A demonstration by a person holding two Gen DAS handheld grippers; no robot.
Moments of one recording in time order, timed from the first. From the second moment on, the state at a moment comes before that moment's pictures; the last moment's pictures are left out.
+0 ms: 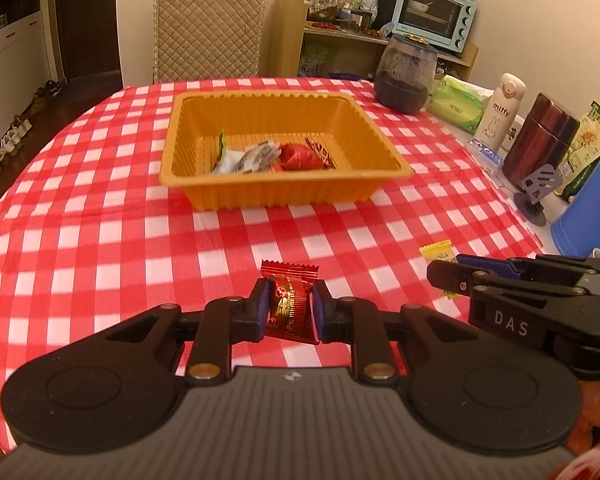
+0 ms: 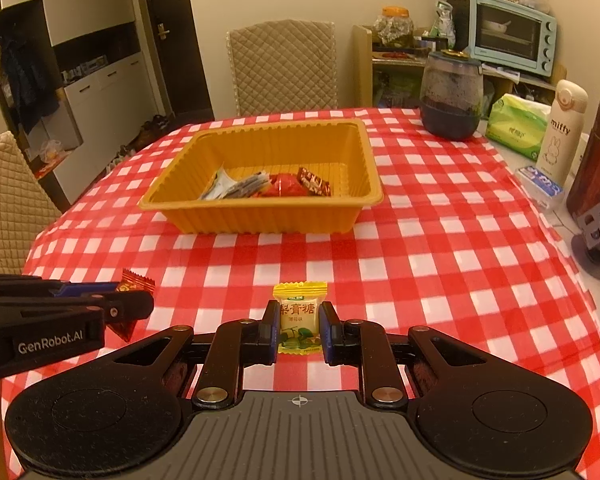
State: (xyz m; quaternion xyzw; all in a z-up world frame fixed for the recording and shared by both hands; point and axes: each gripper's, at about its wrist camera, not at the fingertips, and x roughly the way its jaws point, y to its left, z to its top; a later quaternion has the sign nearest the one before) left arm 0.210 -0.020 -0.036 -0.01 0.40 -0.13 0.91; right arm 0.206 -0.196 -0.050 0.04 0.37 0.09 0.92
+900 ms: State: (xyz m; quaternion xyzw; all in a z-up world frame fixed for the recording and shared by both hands) left arm 0.320 -0.012 0.001 0.00 0.37 -0.14 0.92; right arm 0.317 -0.203 -0.013 0.04 0.35 0.11 0.93
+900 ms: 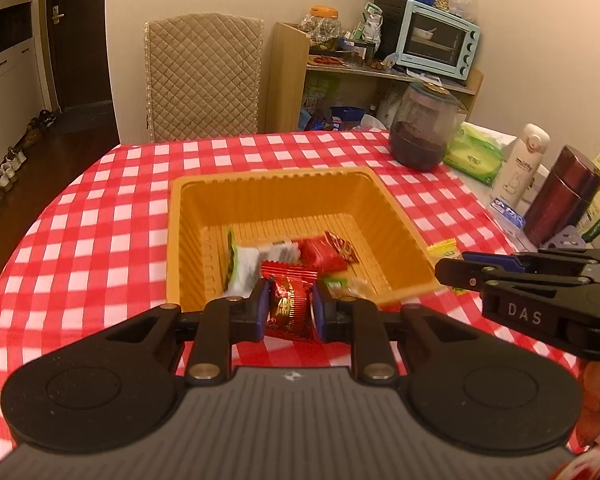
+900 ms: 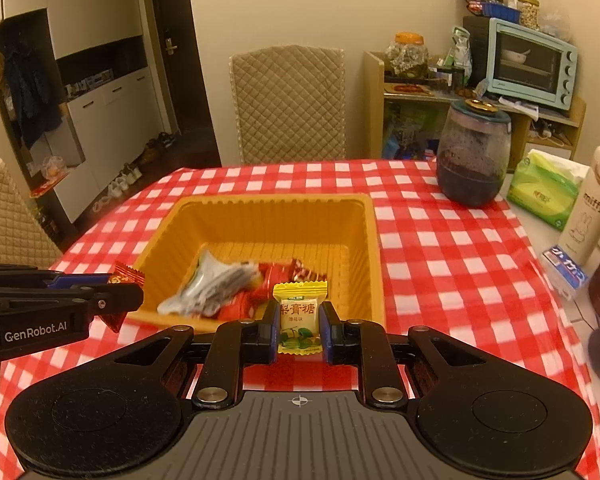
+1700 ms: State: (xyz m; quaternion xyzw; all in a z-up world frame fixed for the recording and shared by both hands) left arm 0.408 -0.002 -0.033 -0.02 0.38 -0.11 0.92; right arm 0.383 -0.201 -0.034 0.06 0.37 0.11 0.92
